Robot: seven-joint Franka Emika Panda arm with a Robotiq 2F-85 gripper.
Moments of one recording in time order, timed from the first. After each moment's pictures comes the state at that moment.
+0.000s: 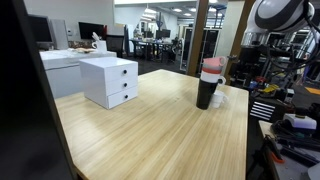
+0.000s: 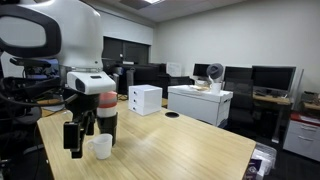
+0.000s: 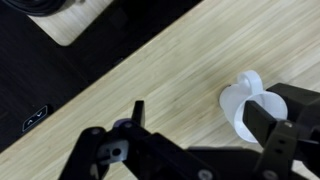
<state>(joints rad) -0.38 -0.33 -0.38 -2.73 -0.08 2.35 0.07</state>
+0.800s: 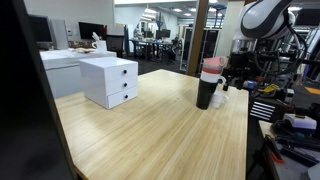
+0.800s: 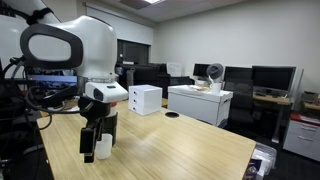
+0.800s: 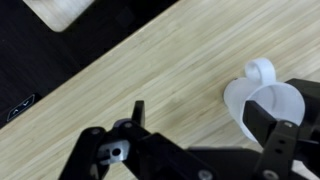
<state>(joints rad) -0.35 -0.17 -0.37 -2.66 -0.06 2.41 0.07</state>
